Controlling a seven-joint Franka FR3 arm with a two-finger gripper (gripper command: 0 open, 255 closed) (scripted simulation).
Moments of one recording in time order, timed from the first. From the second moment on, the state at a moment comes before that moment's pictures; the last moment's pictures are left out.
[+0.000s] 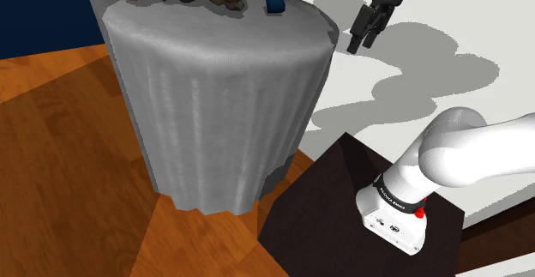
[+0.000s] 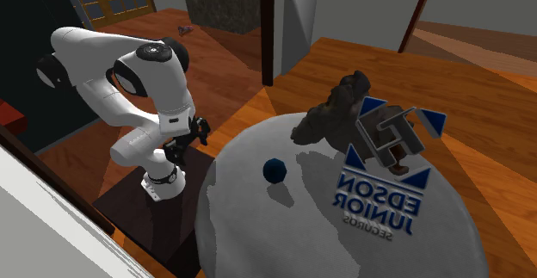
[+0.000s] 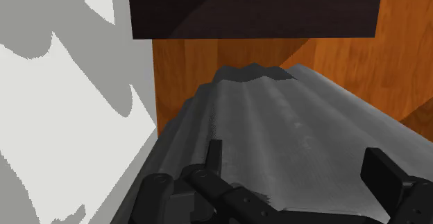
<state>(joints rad) 0.00 -0.81 -0.04 -2.39 0.00 1.57 0.00</state>
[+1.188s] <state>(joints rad) 0.08 -0.18 -0.06 -1.76 0.05 1.59 -0.13</state>
